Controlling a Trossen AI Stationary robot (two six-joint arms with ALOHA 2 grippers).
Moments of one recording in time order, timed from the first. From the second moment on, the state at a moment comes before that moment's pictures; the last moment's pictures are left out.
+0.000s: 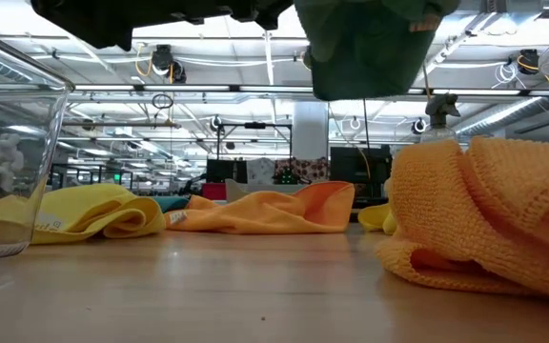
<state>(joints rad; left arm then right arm) -0.31 1.77 0.86 0.97 -0.06 0.38 0.66 1.75 1.62 -0.93 0.63 0.72</state>
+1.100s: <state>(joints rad) -0.41 1.69 0.86 0.99 -0.14 0.40 0.91 1.76 1.62 -1.01 1.13 1.09</state>
